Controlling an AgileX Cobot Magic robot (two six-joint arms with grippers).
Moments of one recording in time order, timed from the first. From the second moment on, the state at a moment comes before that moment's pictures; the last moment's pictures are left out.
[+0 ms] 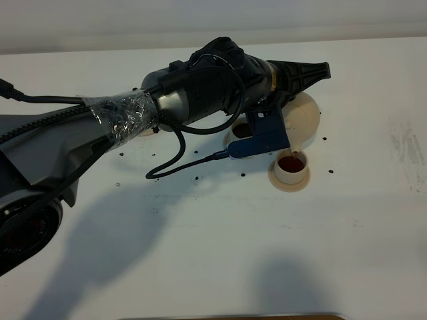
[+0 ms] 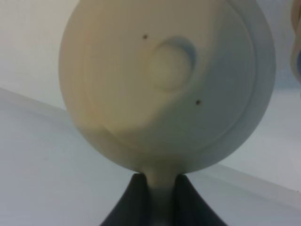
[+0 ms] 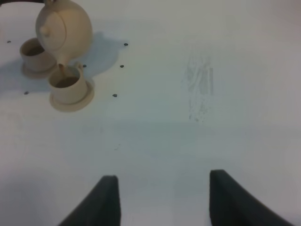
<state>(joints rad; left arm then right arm) -0.78 2.17 -1.73 0.32 0.35 2.06 0.09 -0.01 -0.52 0.02 1.12 0.04</state>
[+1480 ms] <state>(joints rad) -0.78 2.17 -1.73 0.40 0.32 2.06 0.09 -0.01 -0.52 0.02 1.12 0.04</state>
